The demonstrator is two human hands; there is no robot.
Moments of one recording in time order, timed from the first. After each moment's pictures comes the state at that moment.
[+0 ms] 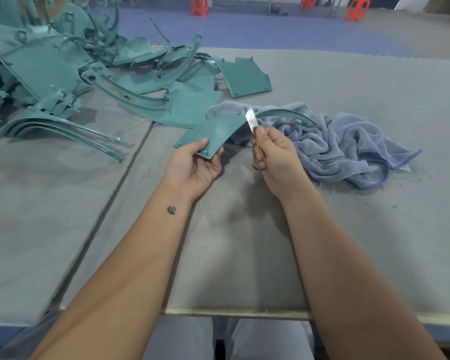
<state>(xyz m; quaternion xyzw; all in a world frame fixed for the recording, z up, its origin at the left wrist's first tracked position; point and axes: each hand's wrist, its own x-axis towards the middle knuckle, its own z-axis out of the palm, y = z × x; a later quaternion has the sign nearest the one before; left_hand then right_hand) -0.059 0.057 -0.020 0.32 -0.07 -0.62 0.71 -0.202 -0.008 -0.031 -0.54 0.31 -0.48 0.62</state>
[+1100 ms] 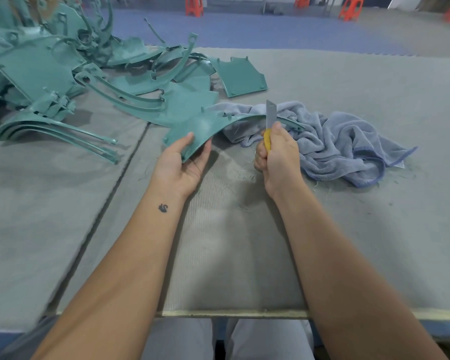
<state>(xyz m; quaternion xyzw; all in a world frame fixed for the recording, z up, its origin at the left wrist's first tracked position) -0.048 0.054 -0.020 0.28 -0.03 -0.58 0.76 -0.198 -0.008 -0.026 -0.41 0.38 -0.54 0.63</state>
